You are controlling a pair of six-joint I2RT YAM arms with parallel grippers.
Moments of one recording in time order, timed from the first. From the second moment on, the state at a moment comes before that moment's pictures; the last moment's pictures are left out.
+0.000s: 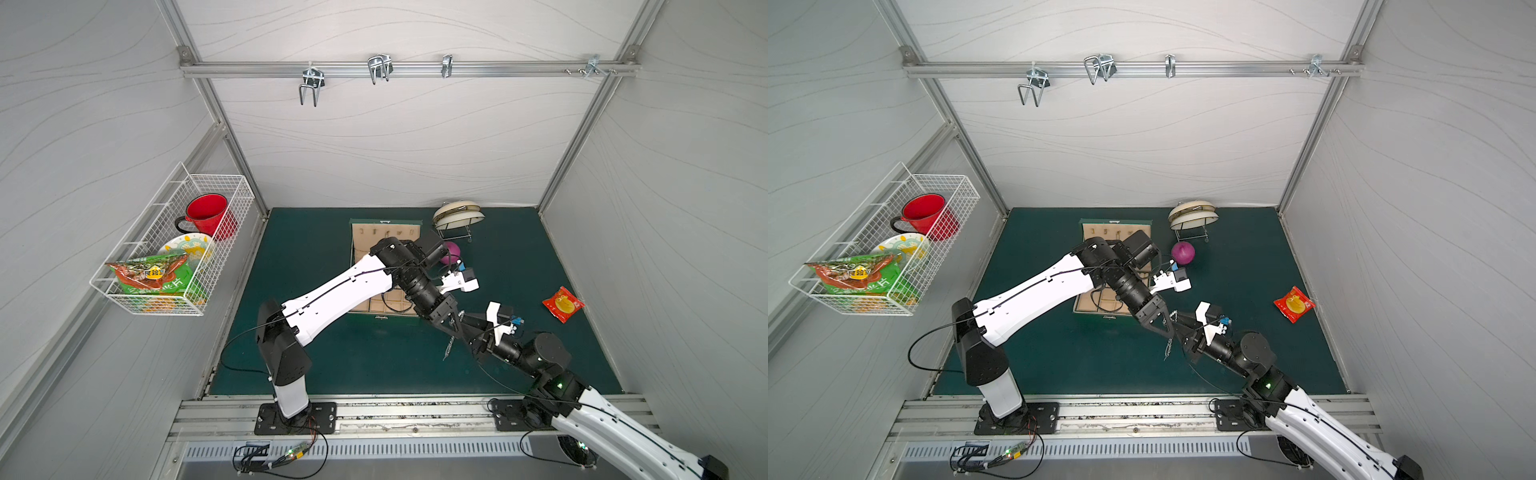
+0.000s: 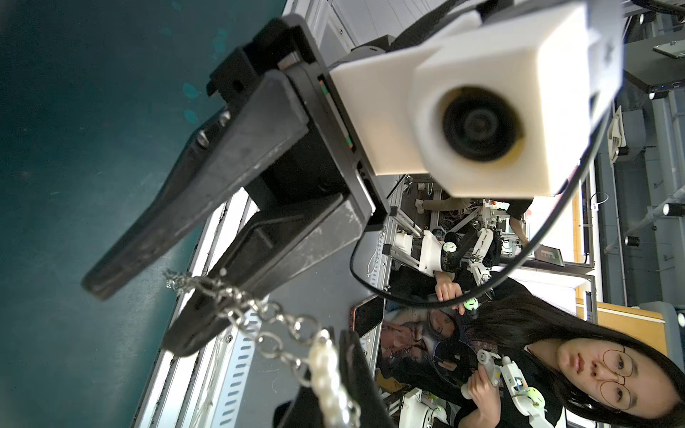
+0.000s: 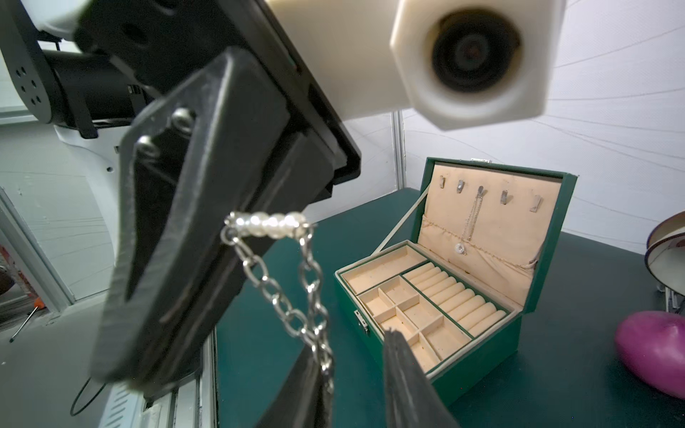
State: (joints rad) left arm -0.92 1.76 1.79 -1.24 0.96 -0.13; right arm 0.83 0.35 0.16 0.30 -0.26 0.13
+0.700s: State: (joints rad) left arm -0.91 1.60 1.59 -1.10 0.95 -0.16; right arm 0.83 0.38 0.24 0.17 -0.21 0.09
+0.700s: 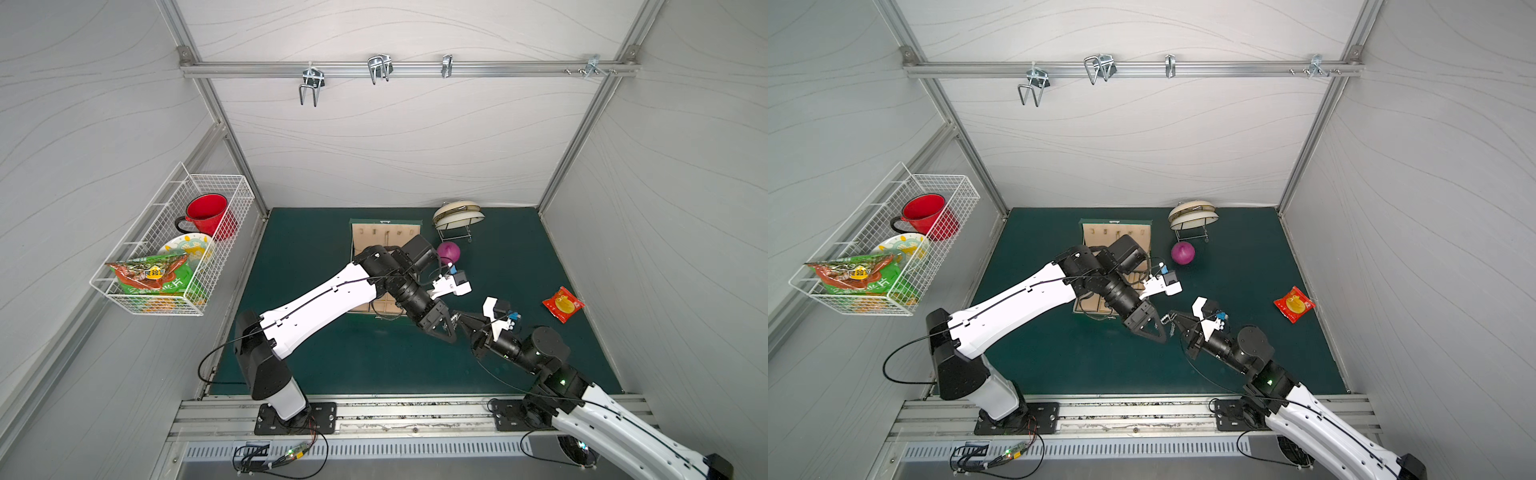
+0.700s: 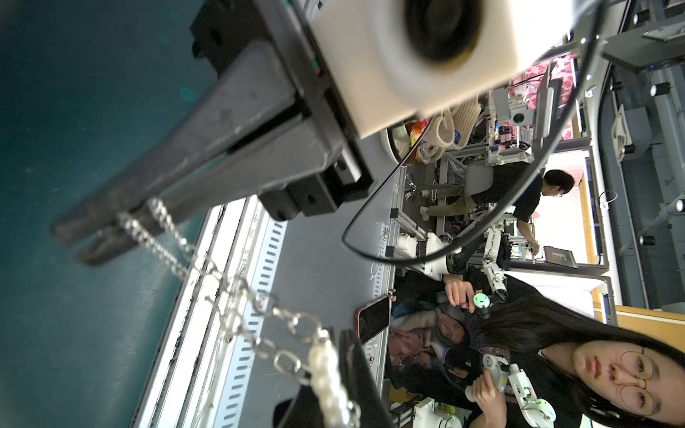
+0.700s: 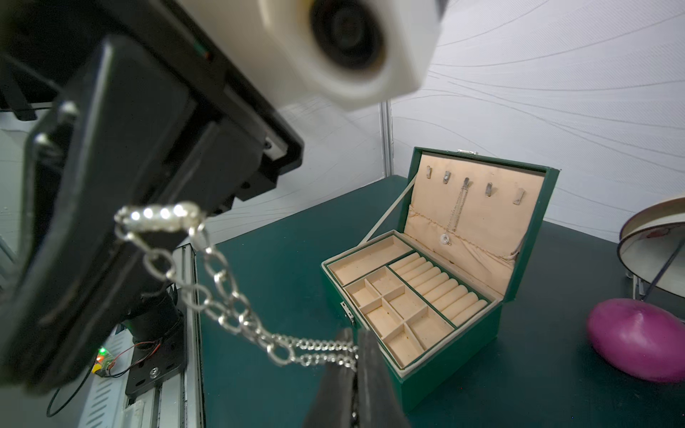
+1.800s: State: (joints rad) left arm -0.60 1.12 0.76 -0.14 0.51 -0.05; right arm 0.84 0.74 0.65 -0.30 -0.01 -0.01
